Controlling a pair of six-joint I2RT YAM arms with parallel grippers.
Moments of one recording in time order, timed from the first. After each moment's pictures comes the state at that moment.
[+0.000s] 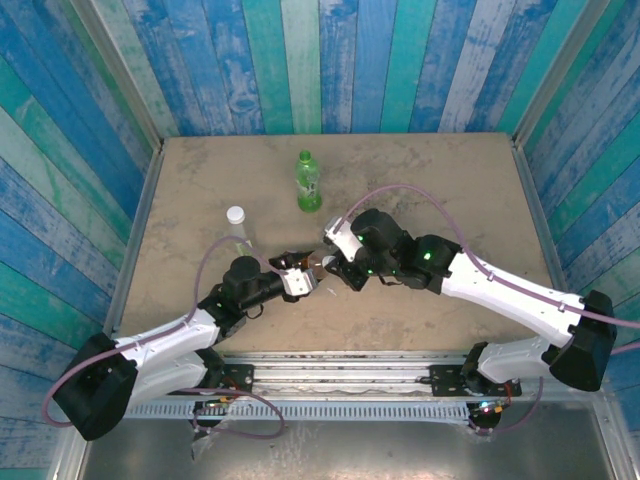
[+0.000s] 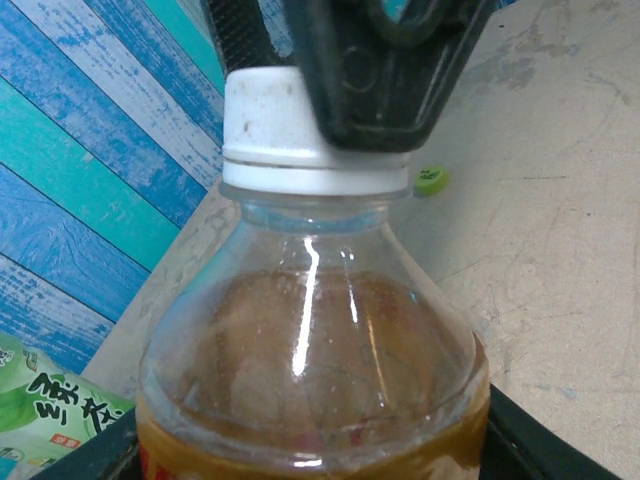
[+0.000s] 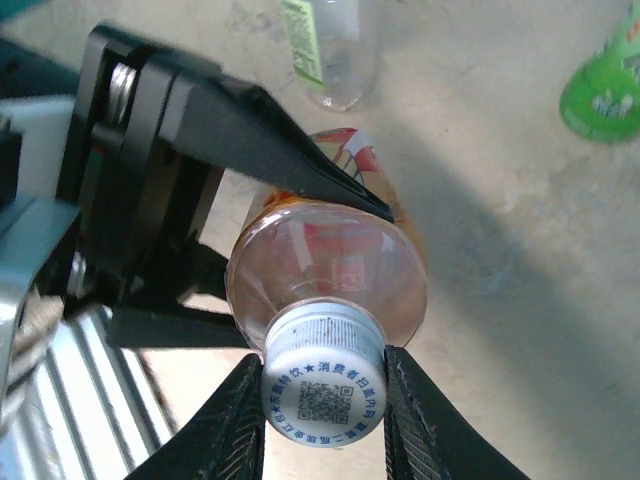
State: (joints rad) left arm -0.70 0.99 0.25 0.54 0.30 0.68; right arm 0.97 1.31 1.12 -0.58 -0.06 0.14
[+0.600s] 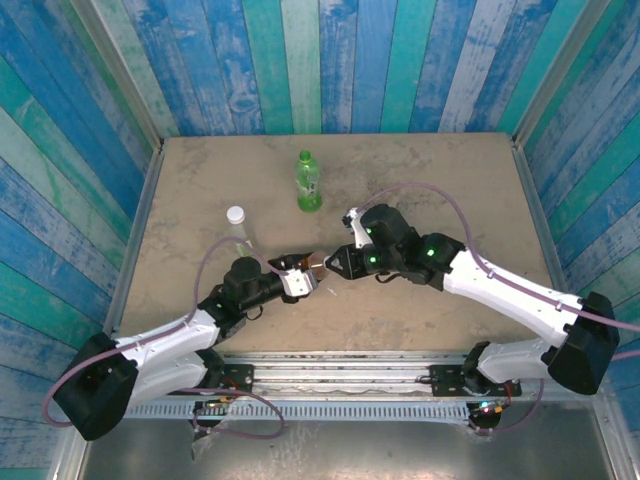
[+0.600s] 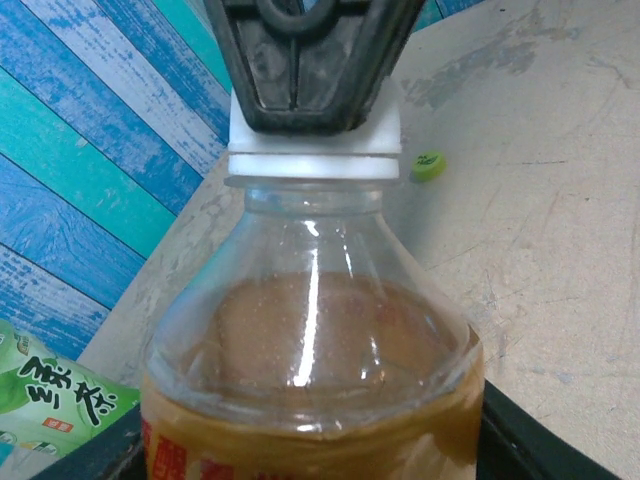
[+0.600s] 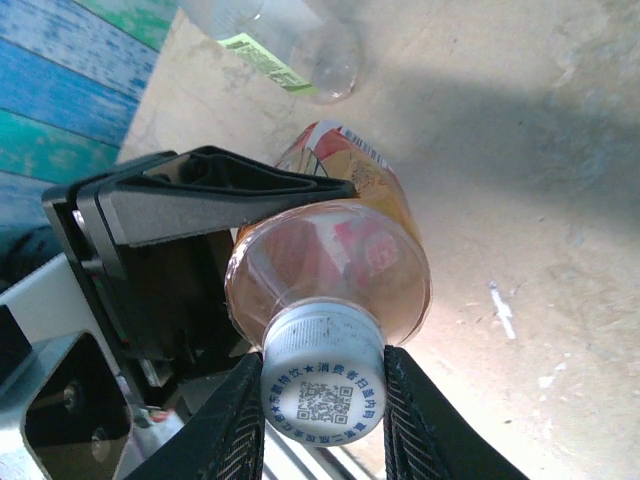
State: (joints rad) left arm -0.70 0.99 0.24 0.53 0.29 0.68; right arm 0.87 1.29 1.05 -0.49 -0.24 0.66
